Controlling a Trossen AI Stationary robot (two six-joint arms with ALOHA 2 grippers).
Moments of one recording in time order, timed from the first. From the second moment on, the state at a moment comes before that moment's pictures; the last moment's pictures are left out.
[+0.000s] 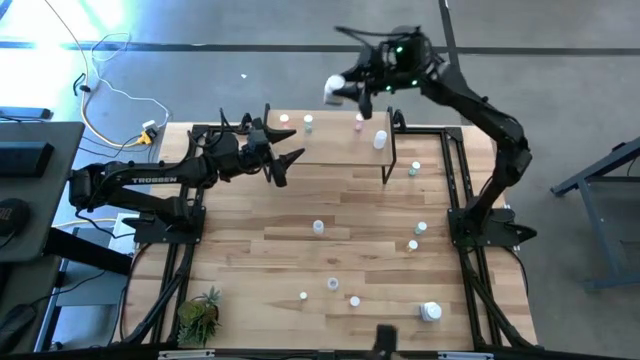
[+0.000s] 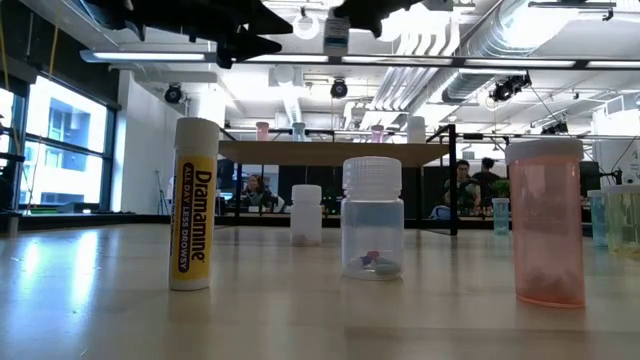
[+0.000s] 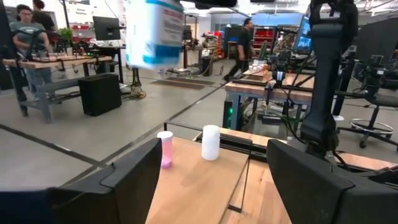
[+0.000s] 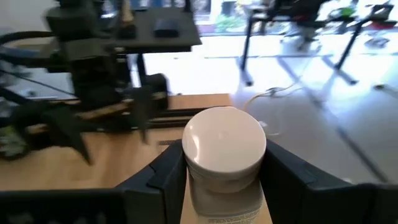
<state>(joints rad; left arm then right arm) 0.41 1.14 0.69 0.47 -0.14 -0.02 -0.65 1.68 1.92 -0.58 -0.52 -0.24</state>
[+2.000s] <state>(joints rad) 0.41 1.14 0.69 0.43 -0.34 0.05 -0.77 2.01 1.92 -0.68 -0.66 -0.38</state>
